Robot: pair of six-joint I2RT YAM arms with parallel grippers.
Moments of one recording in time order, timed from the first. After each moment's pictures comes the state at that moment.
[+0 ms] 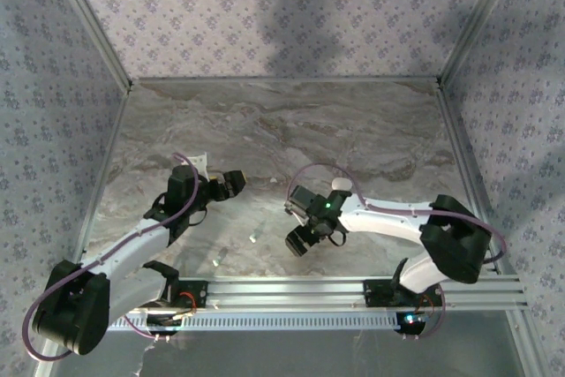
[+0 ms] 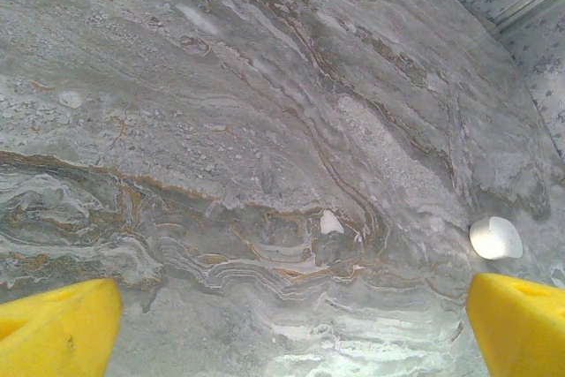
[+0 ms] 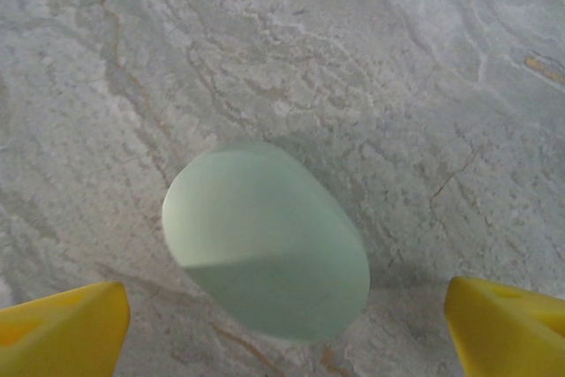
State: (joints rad) left arm -0.41 1.02 0.37 0.16 0.17 -0.62; right arm 1.02 1.50 0.85 -0.66 0.00 0.29
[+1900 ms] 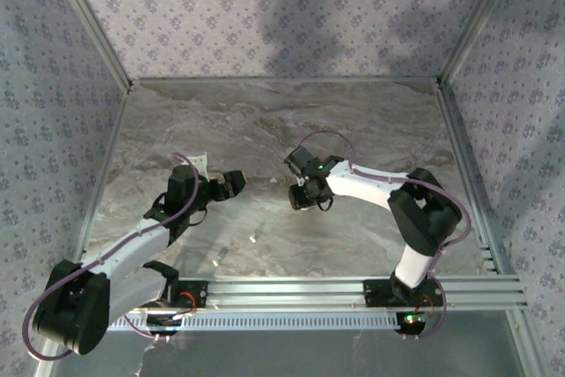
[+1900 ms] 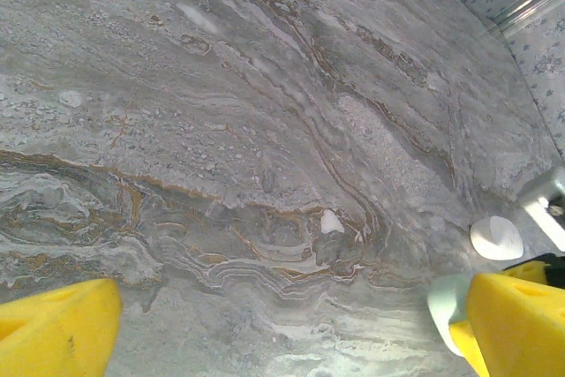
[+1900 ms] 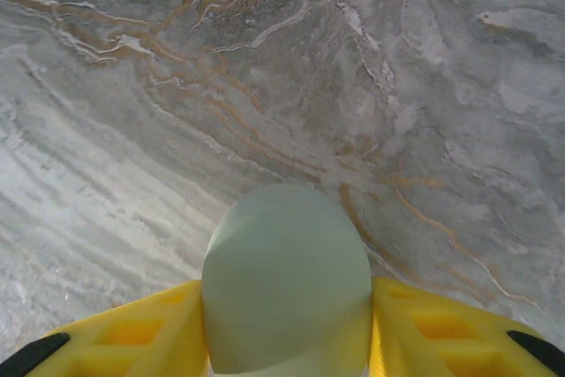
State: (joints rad) left arm -0.41 1.02 0.37 0.16 0.17 -0.62; right arm 0.78 1.74 1.09 -0.62 0.01 0.41
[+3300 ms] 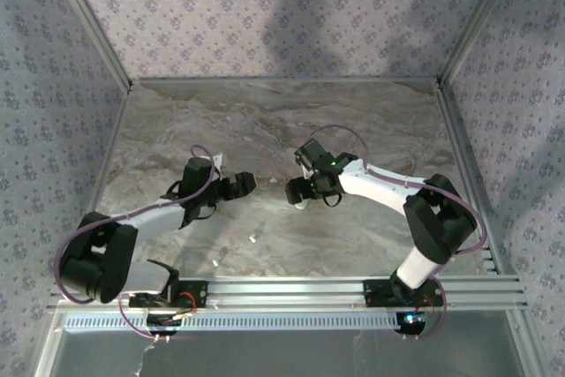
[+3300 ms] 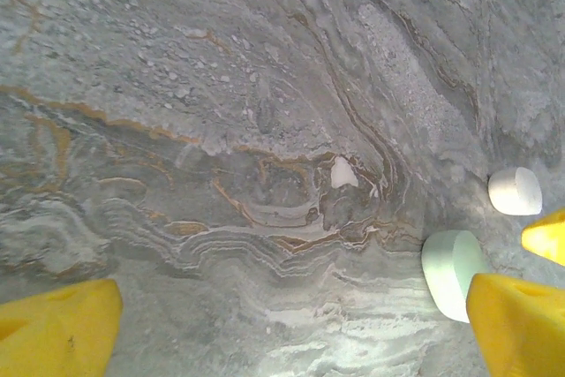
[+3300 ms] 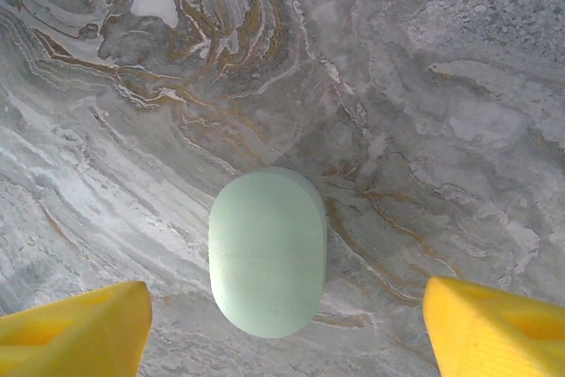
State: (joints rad) left arm -0.41 1.34 0.45 0.23 0.33 -0.66; right arm 0.72 1.63 1.05 -0.57 -0.06 0.39
